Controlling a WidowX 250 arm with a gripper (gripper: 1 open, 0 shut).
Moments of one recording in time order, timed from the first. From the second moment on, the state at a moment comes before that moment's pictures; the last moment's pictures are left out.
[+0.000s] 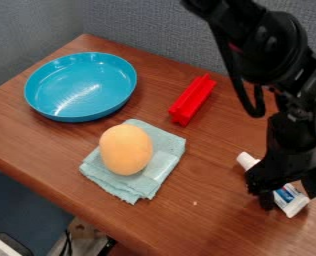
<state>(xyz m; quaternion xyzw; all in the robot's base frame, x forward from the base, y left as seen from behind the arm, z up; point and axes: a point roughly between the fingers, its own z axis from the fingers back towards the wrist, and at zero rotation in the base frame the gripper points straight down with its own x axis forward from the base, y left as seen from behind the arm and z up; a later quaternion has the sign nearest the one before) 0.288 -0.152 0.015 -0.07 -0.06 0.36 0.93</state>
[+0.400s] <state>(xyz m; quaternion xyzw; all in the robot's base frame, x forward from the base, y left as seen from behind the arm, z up) 0.282 -0.167 0.014 -0.07 -0.05 0.35 0.93</state>
